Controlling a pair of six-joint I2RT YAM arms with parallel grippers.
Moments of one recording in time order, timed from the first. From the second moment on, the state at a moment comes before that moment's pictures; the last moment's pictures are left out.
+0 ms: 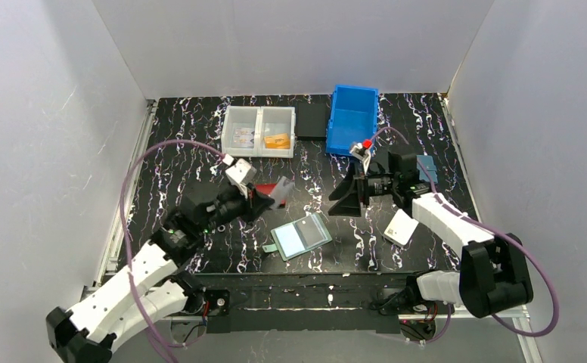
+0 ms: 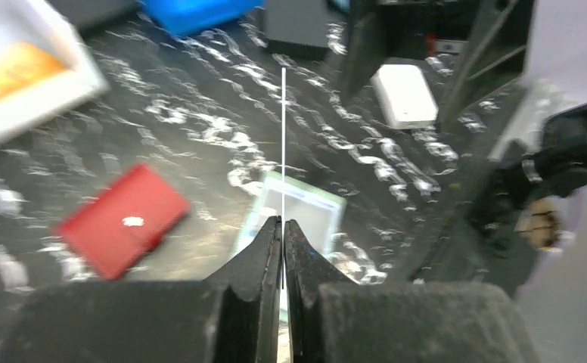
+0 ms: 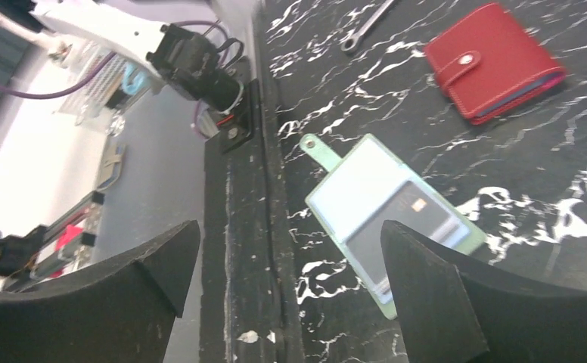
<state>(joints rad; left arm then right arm) -0.72 0.76 0.59 -0.07 0.25 -0.29 0.34 1.28 0.70 0.08 -1.27 0.18</state>
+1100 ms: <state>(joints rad) -0.15 2.02 1.88 -0.91 0.40 0.98 0.22 1.20 0.70 0.00 -1.24 0.09</state>
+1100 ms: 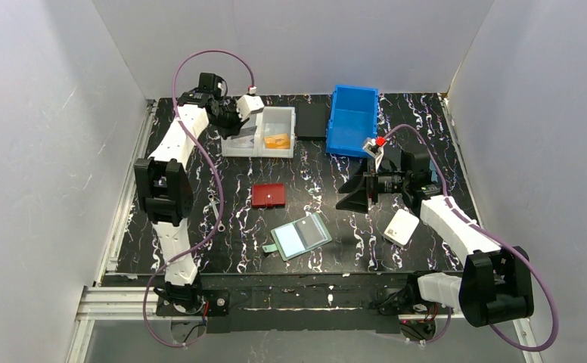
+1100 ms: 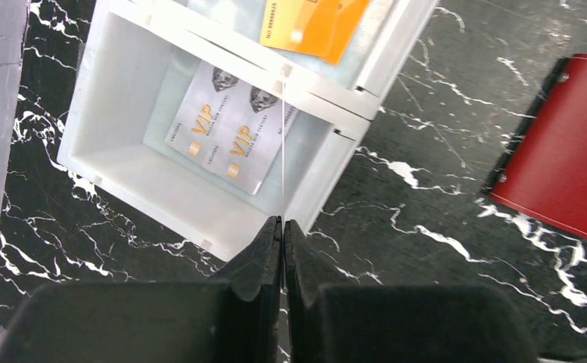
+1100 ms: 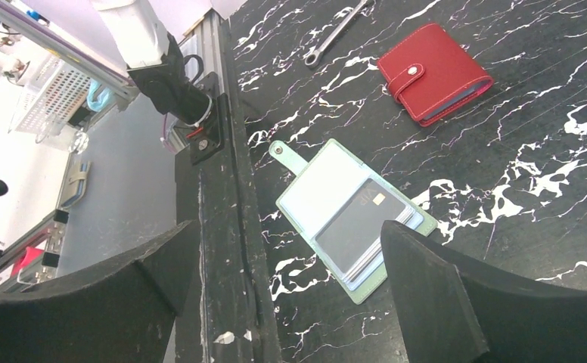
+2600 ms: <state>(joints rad) -0.07 2.28 1.96 -0.77 0.49 0.99 0.18 1.27 0.69 0.05 -1.29 0.16</state>
